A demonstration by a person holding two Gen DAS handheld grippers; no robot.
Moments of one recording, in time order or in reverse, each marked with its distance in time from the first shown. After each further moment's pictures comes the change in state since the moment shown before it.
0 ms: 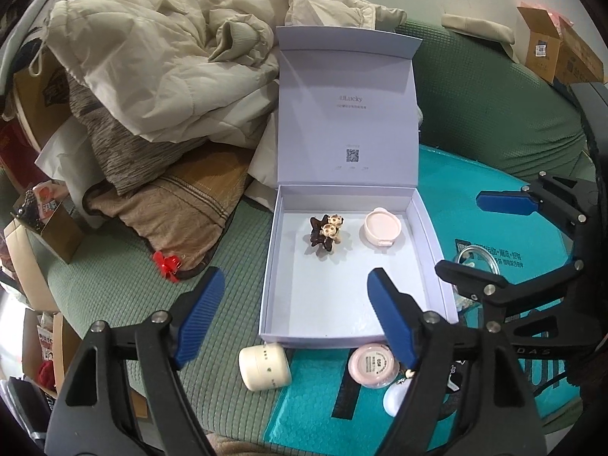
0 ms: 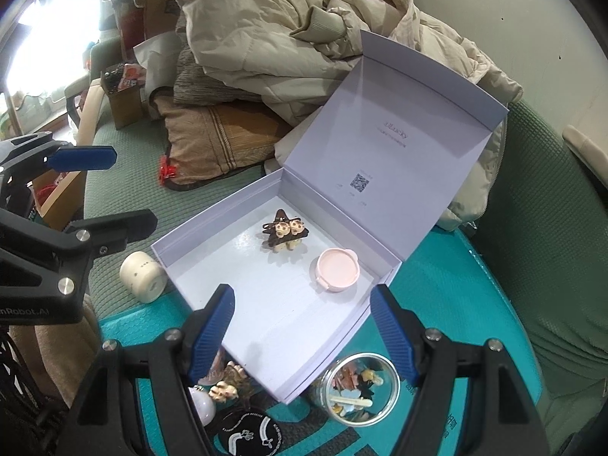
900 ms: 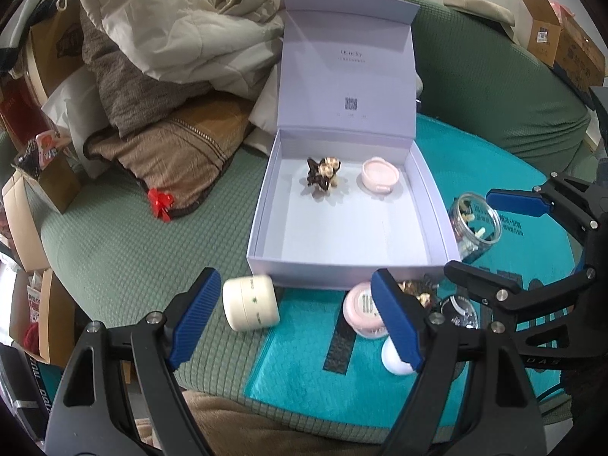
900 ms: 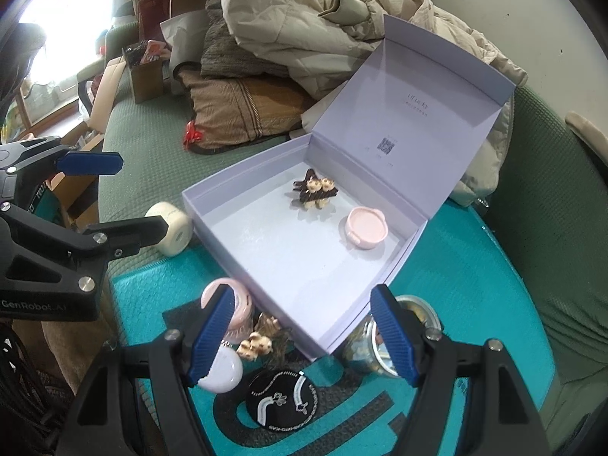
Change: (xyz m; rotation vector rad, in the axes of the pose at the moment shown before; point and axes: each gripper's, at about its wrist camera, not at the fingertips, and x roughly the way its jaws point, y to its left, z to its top) left arm 0.002 -0.005 -0.064 -0.049 0.066 -0.004; right arm -0.004 0.035 -0.055 -0.023 0.013 0.019
